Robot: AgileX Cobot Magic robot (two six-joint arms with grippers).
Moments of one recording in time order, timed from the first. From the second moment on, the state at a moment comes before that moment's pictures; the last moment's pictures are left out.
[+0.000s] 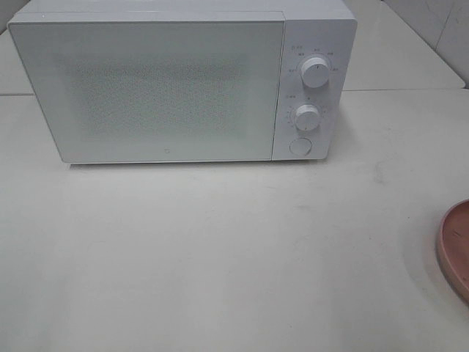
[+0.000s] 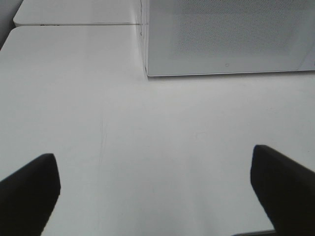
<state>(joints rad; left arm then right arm) 0.00 -0.01 -0.50 -0.14 1.04 0.07 0.08 0.53 -0.38 0.01 0.28 0.03</state>
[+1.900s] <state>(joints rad) 0.00 -0.01 -0.50 -0.14 1.04 0.07 0.62 1.45 -0.28 0.67 -1.04 -0.32</state>
